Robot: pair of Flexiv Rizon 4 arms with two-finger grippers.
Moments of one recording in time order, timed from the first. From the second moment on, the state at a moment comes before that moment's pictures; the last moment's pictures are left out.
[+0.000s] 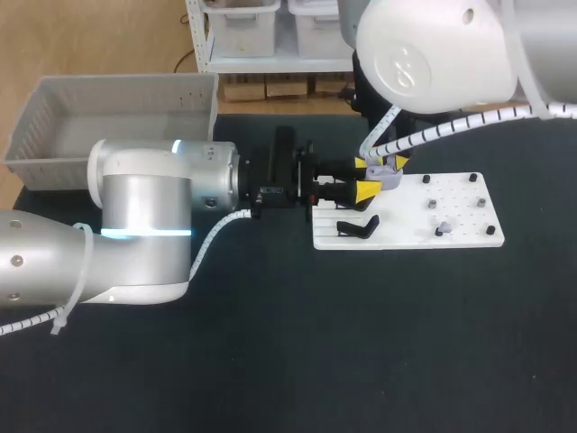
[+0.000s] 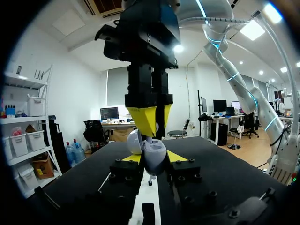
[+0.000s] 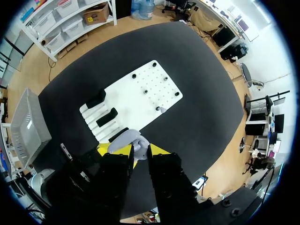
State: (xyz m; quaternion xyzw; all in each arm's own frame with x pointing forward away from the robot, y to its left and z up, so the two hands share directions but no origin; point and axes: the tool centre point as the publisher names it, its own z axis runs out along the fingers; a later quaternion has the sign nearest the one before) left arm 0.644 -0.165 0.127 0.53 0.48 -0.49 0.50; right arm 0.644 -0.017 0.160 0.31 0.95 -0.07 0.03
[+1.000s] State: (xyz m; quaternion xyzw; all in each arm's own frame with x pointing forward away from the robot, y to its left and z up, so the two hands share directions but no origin) left arm 0.643 -0.165 0.128 0.53 0.48 -0.49 0.50; right arm 0.605 -0.021 0.181 0.22 0.97 -0.01 0.07
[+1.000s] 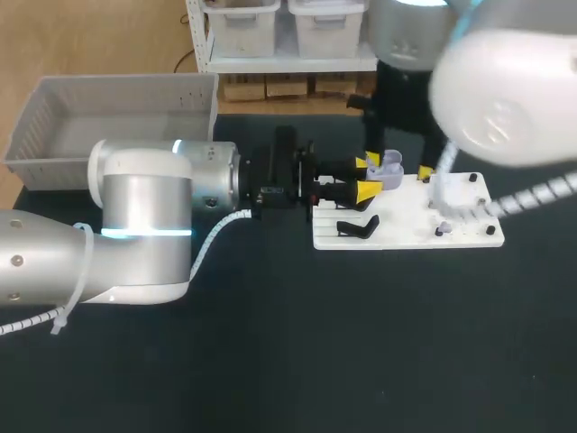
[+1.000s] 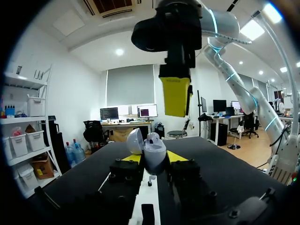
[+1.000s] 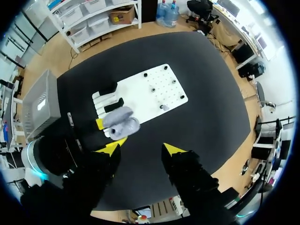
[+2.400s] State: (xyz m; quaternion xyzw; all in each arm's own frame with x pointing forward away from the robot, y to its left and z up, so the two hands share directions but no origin) left arm 0.643 -0.165 0.128 0.53 0.48 -0.49 0.50; right arm 0.605 -0.094 0.100 0.23 0.97 0.09 0.04
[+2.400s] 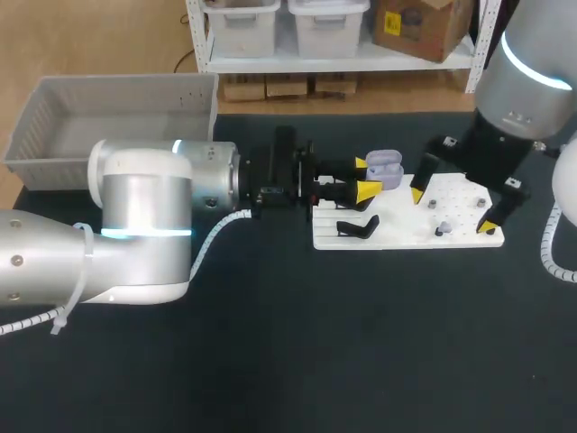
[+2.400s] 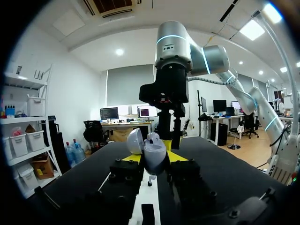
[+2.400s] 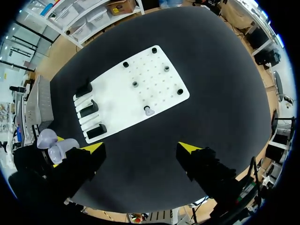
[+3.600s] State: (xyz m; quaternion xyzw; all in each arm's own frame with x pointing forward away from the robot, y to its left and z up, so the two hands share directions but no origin) left arm 0.643 -0.165 0.128 0.53 0.48 -0.49 0.50; right arm 0.612 -0.112 0.084 0.22 0.97 0.07 0.08
